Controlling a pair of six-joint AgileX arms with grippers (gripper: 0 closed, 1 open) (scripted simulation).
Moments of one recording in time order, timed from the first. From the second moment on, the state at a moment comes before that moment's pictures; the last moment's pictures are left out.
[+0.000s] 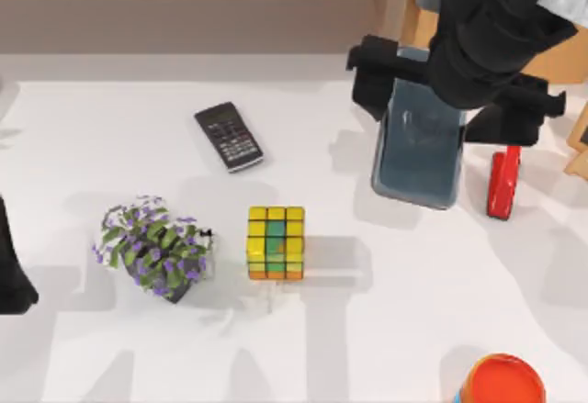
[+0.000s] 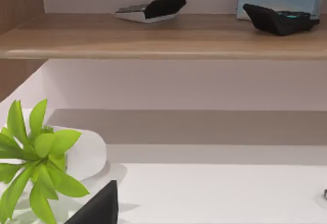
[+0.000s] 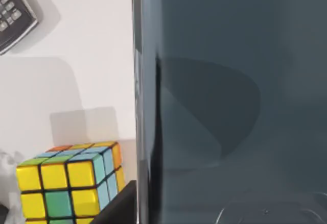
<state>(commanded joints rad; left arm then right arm) 0.00 0.00 0.00 0.00 0.00 0.00 0.55 1.81 1.61 -1.02 0.05 0.75</state>
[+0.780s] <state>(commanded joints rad) 0.00 0.00 0.00 0.00 0.00 0.00 0.56 1.86 1.58 -0.94 0.04 0.68</state>
